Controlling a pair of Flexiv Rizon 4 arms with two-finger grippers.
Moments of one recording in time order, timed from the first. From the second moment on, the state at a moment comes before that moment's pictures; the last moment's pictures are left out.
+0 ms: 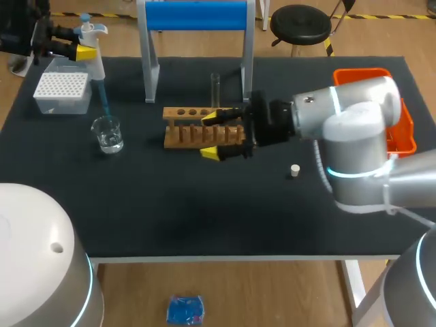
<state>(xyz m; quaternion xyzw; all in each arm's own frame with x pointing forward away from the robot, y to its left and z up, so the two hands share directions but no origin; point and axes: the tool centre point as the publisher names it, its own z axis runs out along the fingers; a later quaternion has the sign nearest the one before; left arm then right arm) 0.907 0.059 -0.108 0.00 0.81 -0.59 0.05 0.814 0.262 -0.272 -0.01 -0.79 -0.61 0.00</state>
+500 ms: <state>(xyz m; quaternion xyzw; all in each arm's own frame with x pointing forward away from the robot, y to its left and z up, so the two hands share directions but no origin) 0.907 0.059 -0.108 0.00 0.81 -0.59 0.05 0.816 0.313 -0.286 -0.05 -0.81 -0.59 -0.02</state>
